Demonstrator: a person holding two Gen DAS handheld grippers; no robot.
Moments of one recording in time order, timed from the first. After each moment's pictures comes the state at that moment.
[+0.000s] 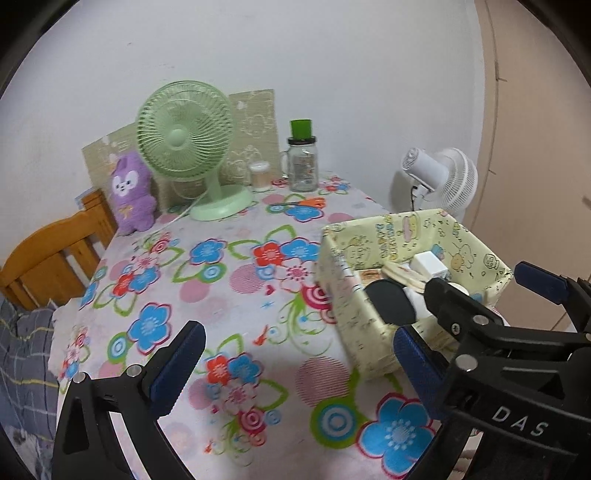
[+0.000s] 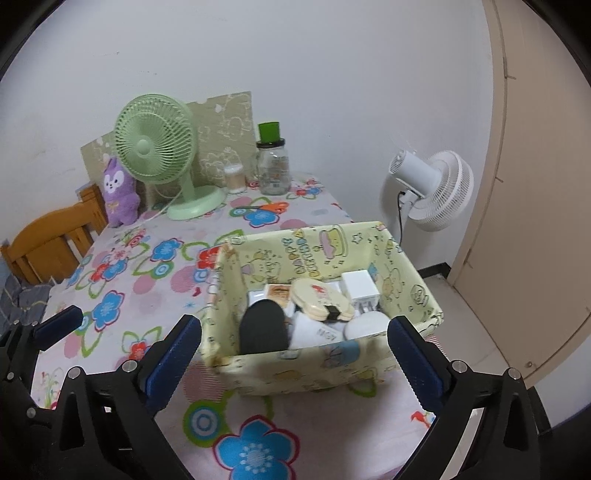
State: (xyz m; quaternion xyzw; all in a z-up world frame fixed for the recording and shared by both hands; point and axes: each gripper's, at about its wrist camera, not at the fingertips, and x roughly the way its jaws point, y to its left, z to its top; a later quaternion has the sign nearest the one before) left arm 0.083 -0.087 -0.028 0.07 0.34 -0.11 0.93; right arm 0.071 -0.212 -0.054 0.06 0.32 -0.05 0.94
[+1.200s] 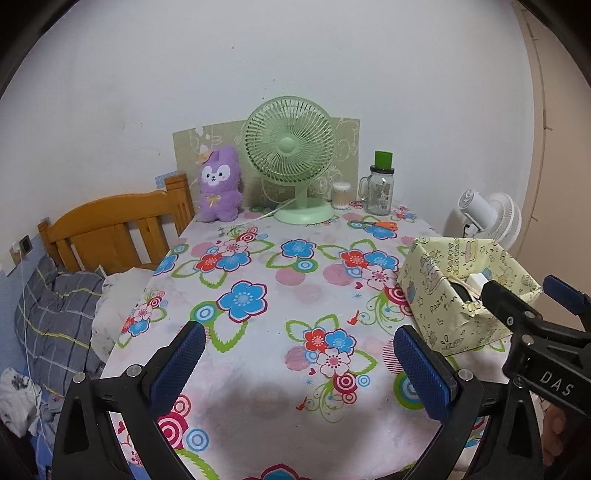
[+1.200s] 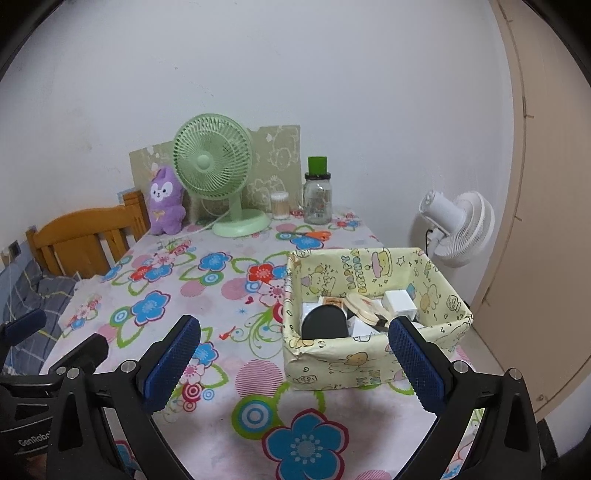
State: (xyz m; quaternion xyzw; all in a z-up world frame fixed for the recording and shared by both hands) left arm 0.022 0.009 -0.020 0.02 0.29 -0.01 0.96; right arm 0.024 -0.161 -0.050 0.02 0.24 -0.01 0.97
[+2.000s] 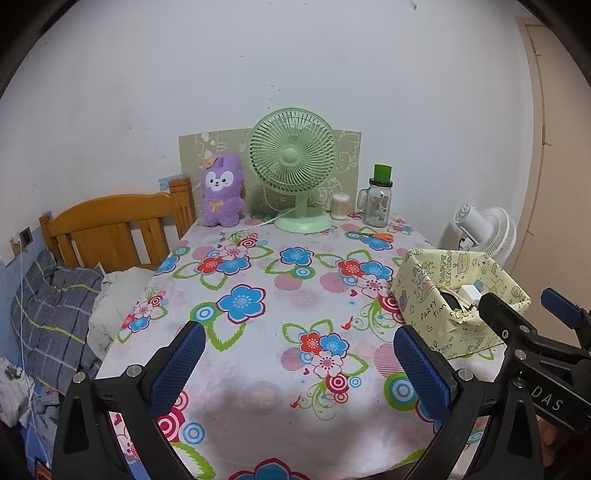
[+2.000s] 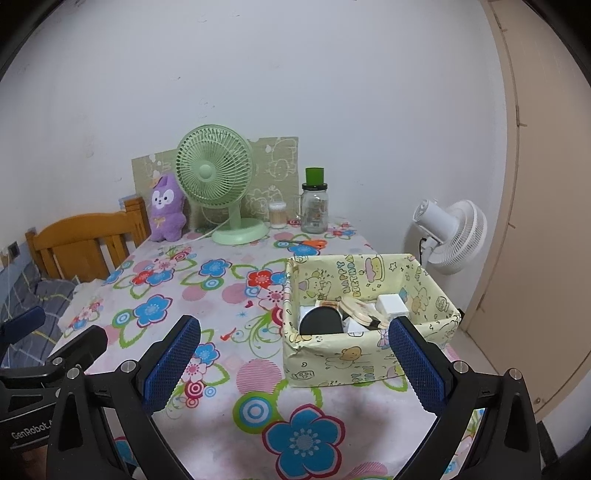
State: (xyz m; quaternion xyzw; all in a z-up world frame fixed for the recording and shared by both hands) left arm 0.008 0.012 -0.013 -0.01 0.27 -0.01 0.96; right arm 0.007 -0.158 -0.045 0.02 0.23 -0.02 0.97
